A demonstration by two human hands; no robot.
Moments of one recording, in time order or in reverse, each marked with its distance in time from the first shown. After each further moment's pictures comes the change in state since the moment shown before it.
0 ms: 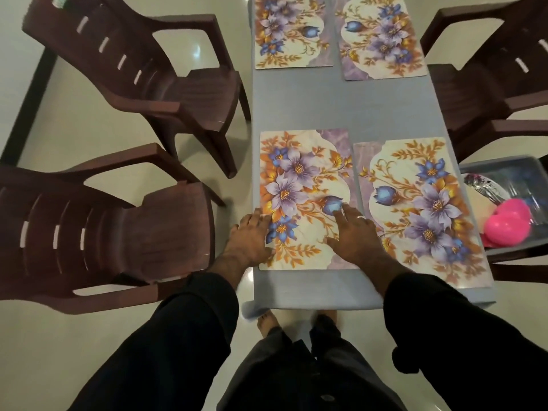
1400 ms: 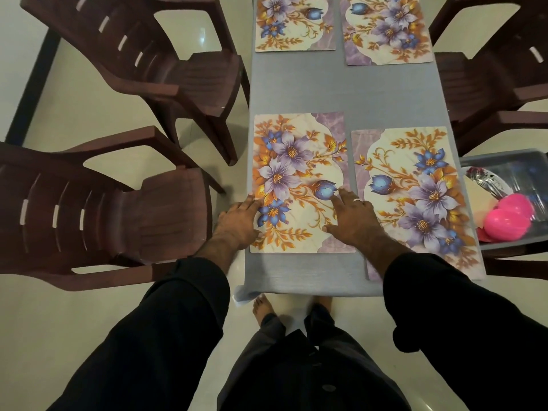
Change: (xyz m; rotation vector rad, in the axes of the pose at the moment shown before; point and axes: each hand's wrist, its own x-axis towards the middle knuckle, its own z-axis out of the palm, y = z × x) left_hand 0.003 -0.001 -0.003 -0.063 -0.062 -0.086; right_hand 0.013 0.015 -0.015 -0.113 -0.123 -0.039
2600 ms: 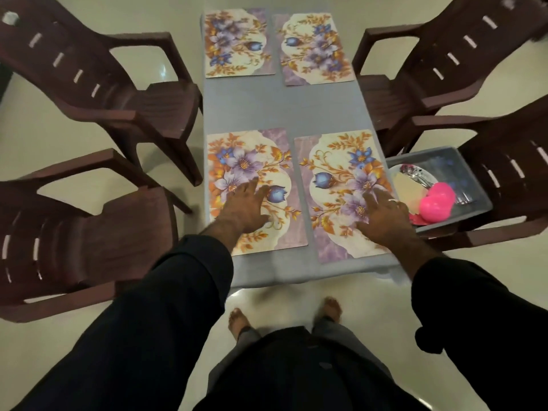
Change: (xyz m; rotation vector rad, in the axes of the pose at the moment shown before) left_hand -0.014 0.134 -0.029 0.197 0.216 0.233; right_hand -0.130 0.156 -0.003 0.062 0.239 0.249
